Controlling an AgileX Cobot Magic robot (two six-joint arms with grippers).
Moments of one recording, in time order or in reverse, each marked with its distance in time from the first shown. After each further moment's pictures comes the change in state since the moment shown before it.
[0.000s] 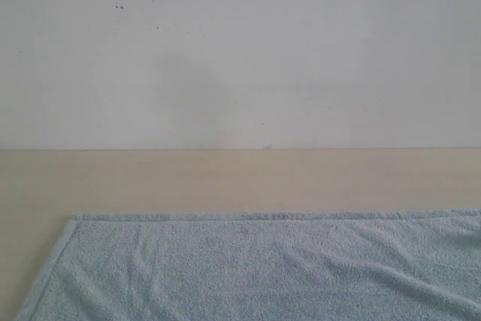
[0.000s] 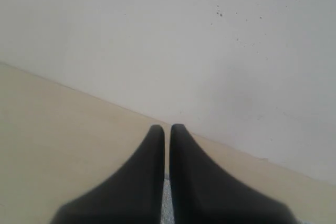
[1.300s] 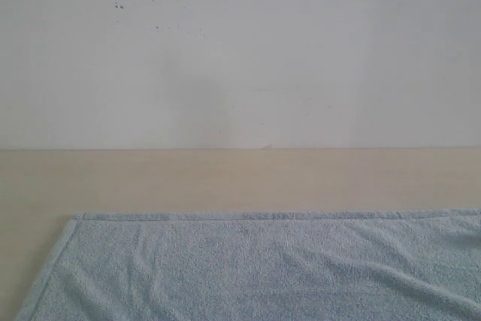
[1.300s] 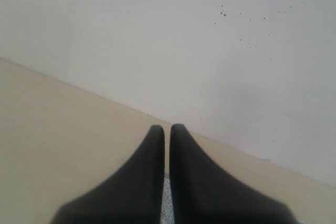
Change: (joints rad) left arm 0.000 0.000 0.000 -0.014 -0.011 0.004; right arm -0.039 -0.072 0.090 -0.512 0.095 0.330
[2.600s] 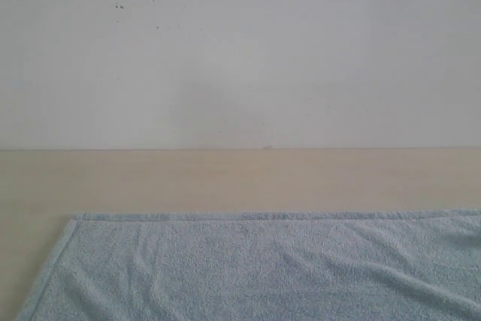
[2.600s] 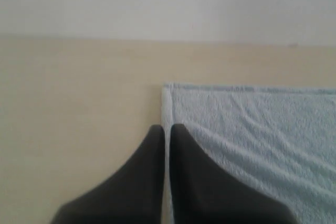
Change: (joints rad) left arm 0.296 -0.051 0.004 1.568 0.691 -1.248; right arm 0.000 0.000 0.000 -0.002 0.008 0.004
